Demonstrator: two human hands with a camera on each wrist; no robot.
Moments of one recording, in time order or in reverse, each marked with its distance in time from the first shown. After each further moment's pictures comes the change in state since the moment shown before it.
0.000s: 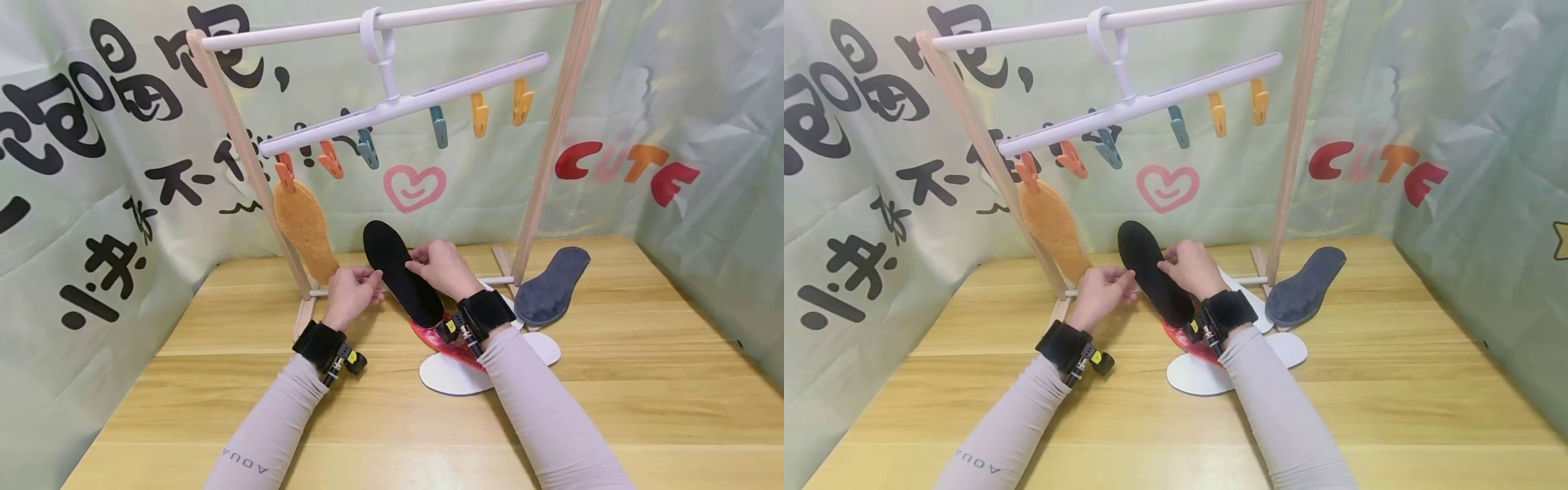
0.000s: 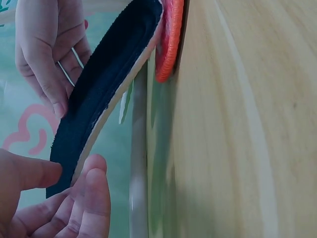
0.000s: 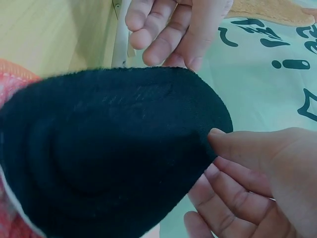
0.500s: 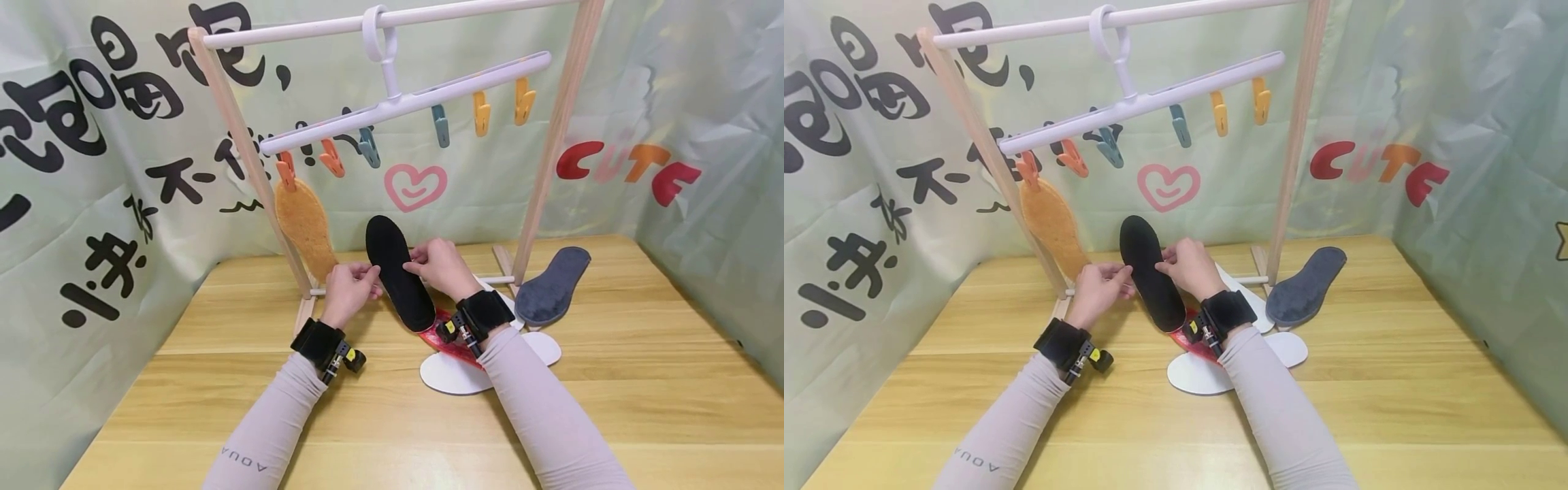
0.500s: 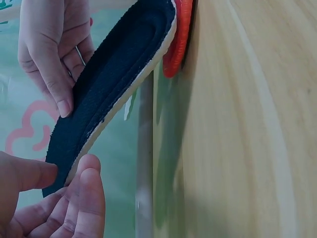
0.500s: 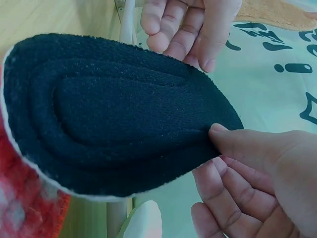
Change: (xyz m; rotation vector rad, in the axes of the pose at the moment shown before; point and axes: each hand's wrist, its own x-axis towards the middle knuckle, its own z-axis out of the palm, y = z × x) left_hand 0.002 0.001 -0.005 0.040 0.019 0.048; right_hand 0.002 -0.002 0.003 -0.021 0.018 0.000
